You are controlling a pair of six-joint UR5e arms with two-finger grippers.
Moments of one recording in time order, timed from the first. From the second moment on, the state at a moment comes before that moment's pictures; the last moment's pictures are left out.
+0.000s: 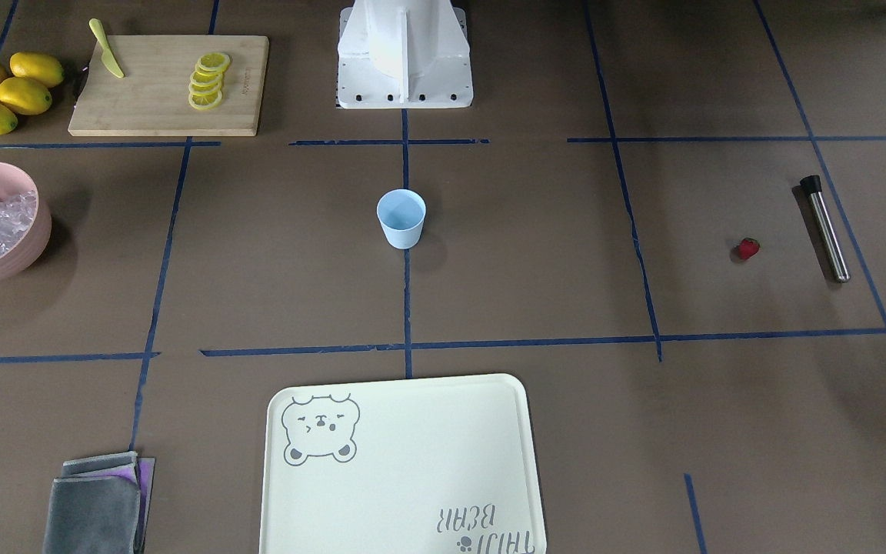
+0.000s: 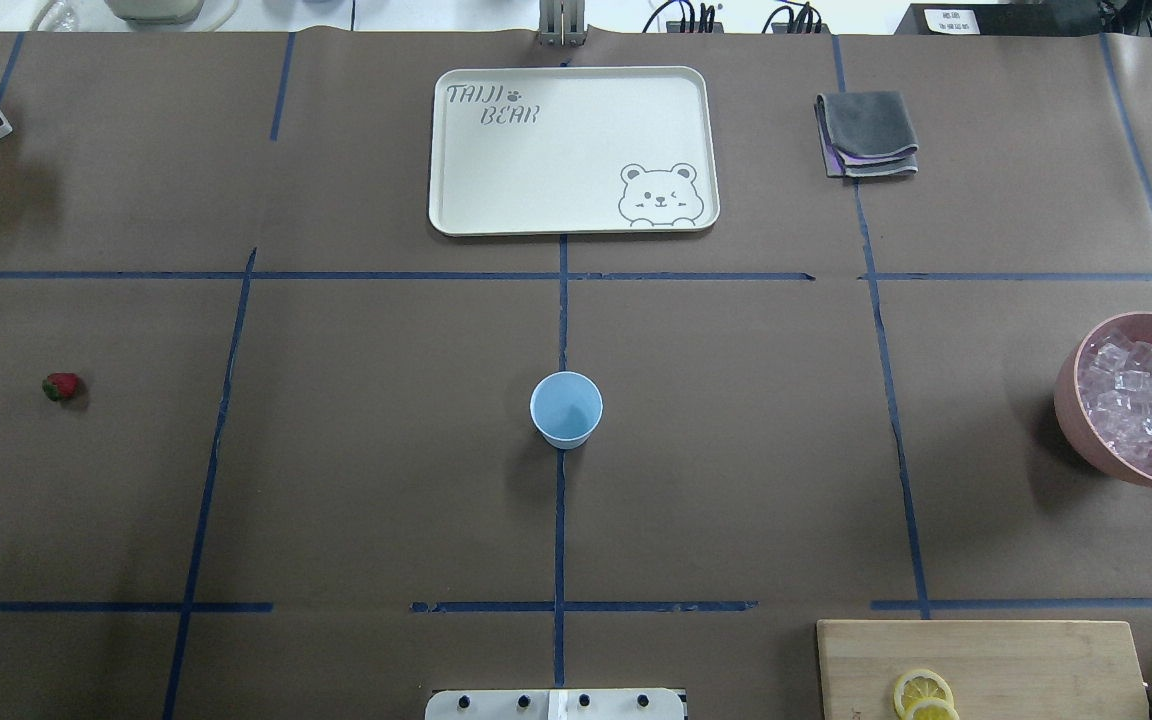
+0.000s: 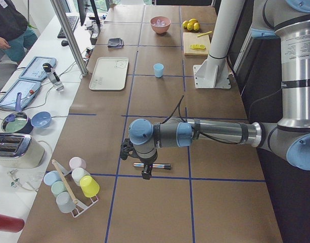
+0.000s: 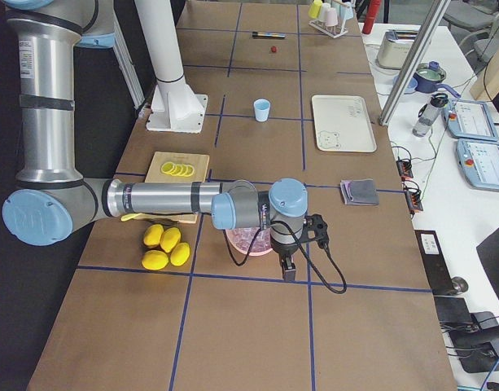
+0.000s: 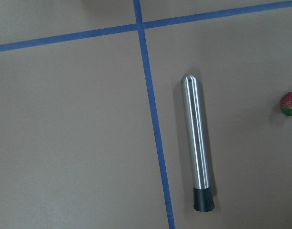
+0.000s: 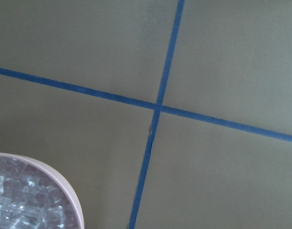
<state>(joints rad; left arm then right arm) -1.56 -1.43 -1.77 -1.42 -2.40 0.22 1.52 -1.63 1.67 -1.45 2.29 -0.09</state>
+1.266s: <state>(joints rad) -1.56 -1.43 -1.77 -1.42 -2.40 0.22 1.19 -1.69 1.79 -1.32 2.27 -0.05</state>
